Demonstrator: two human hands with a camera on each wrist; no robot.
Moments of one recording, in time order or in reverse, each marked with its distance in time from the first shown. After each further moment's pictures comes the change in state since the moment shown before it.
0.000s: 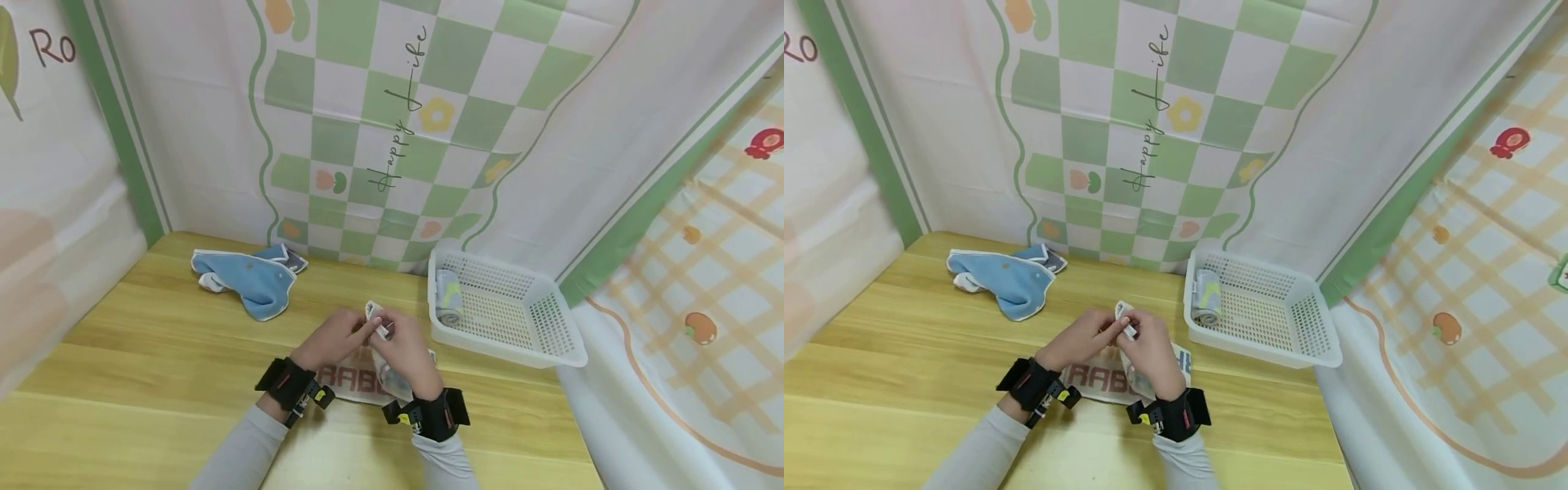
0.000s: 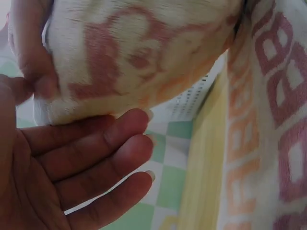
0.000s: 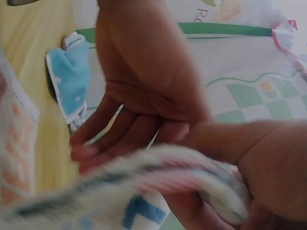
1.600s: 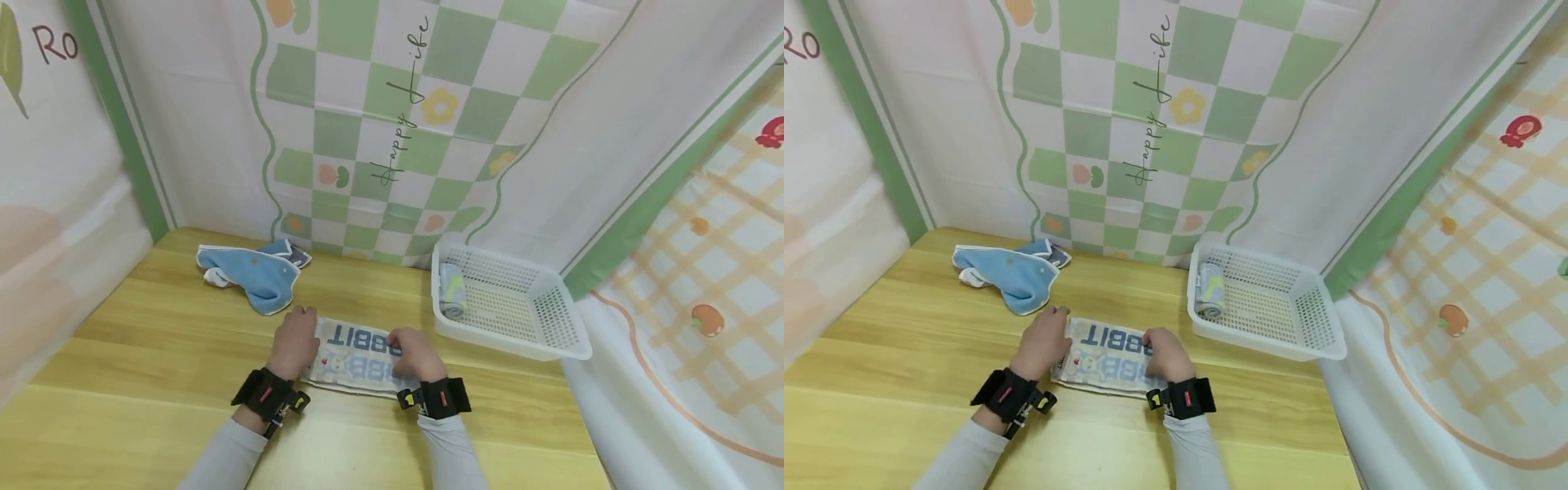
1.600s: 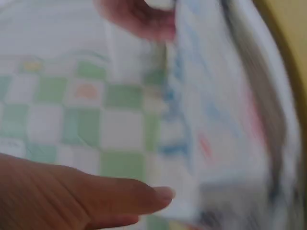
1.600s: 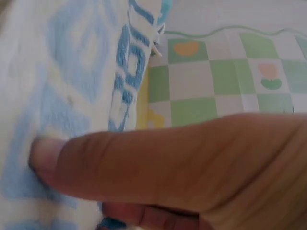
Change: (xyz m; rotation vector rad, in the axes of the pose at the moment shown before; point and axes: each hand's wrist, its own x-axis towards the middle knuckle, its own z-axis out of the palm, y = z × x) left_hand -0.054 -0.020 -0.016 0.453 0.199 -0.377; right_hand -0.008 0.068 0.009 -0.293 -0.358 0.237
